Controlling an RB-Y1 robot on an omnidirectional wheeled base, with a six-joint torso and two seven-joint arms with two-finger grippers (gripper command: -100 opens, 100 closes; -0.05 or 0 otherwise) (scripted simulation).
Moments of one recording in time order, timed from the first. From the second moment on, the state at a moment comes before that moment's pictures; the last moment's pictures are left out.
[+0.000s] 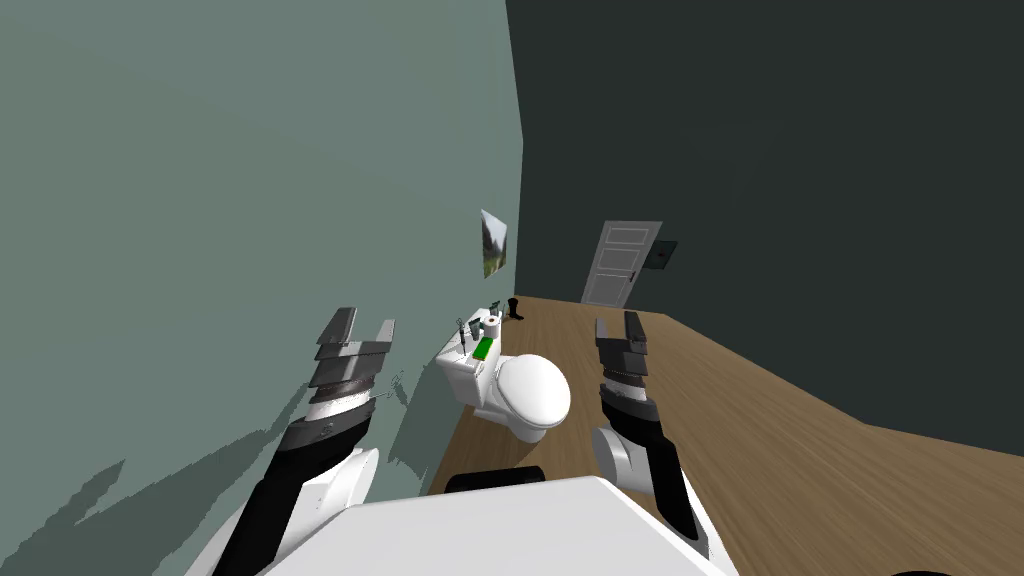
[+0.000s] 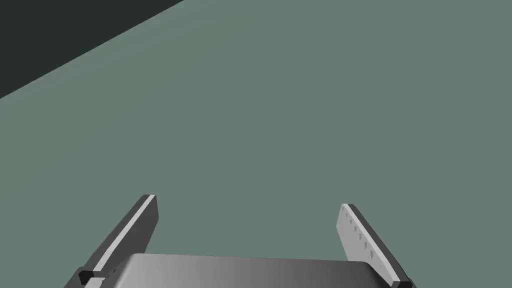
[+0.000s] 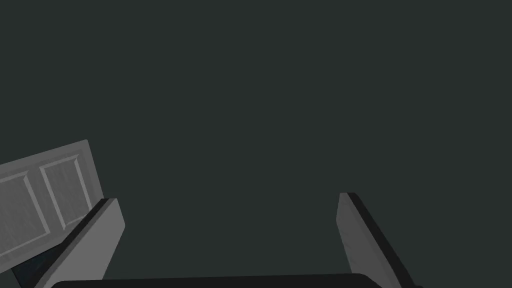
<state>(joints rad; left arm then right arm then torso) 0.52 -0.03 0.06 -2.37 -0.09 -0.45 0.07 0.50 0.00 -0.06 -2.33 -0.12 -0.54 0.13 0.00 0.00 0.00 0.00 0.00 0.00</state>
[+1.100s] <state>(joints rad) 0.43 0.18 0.07 -2.21 -0.25 -0.40 -0.06 0.50 0.00 -0.06 -2.33 -0.12 -0.54 0.13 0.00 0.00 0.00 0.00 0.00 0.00</state>
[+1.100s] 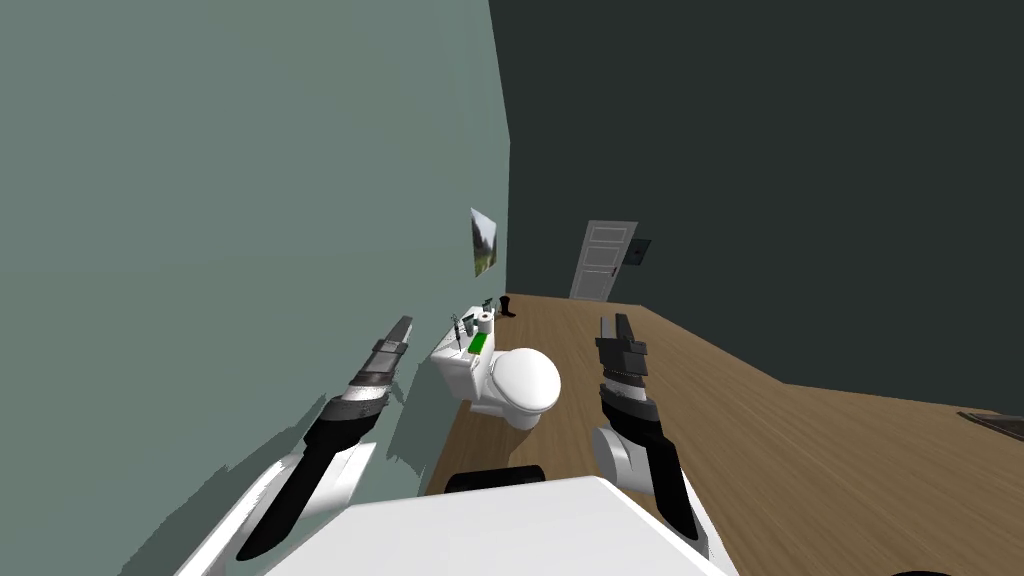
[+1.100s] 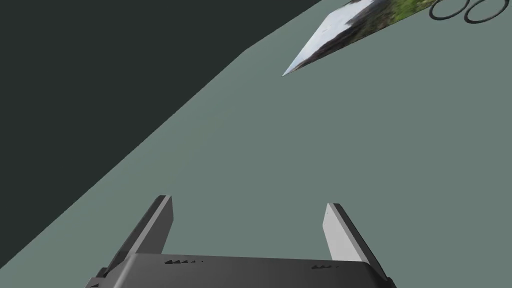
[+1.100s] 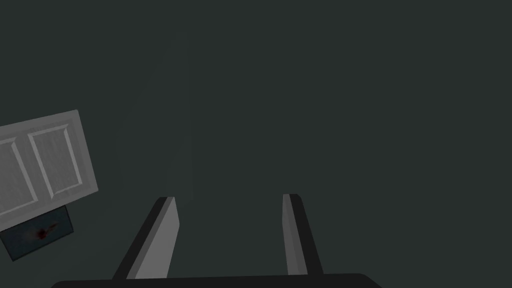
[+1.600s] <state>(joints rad) 0.36 0.21 0.08 -2.09 -0.36 -0.37 -0.15 0.50 0.00 -0.06 -2.33 -0.12 -0.54 0.13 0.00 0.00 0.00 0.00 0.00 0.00</state>
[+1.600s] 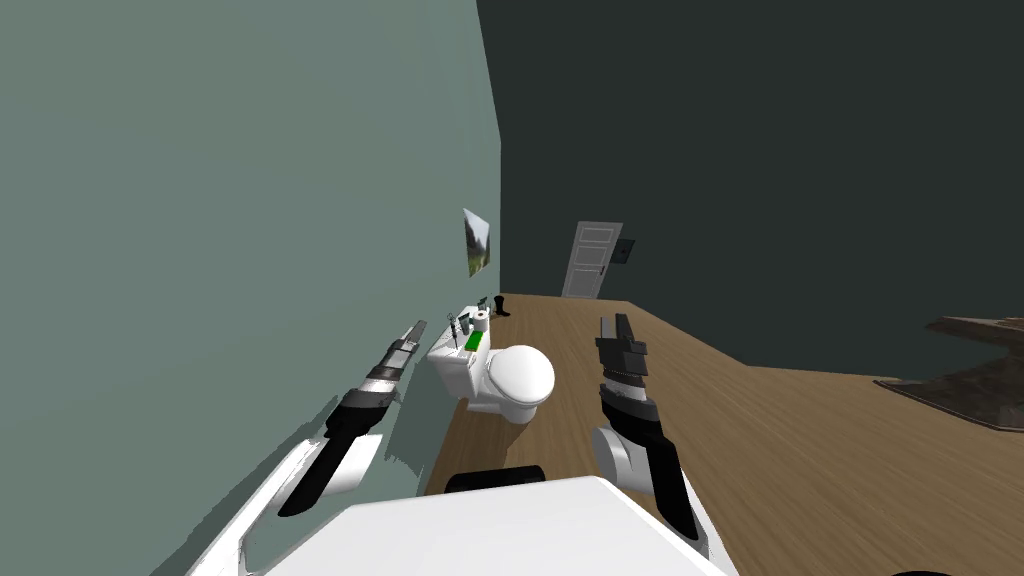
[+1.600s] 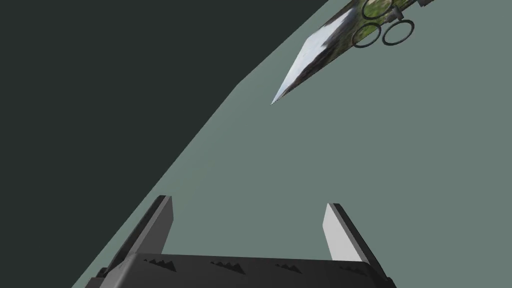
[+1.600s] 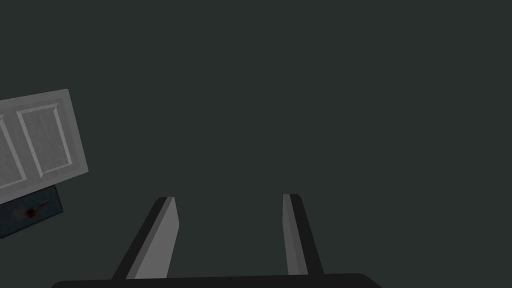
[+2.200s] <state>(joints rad) 0.31 0.25 0.07 -1.95 -0.47 -0.35 -0.25 0.50 0.00 -0.06 -2.33 -0.12 -0.54 0.13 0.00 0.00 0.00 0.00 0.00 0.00</state>
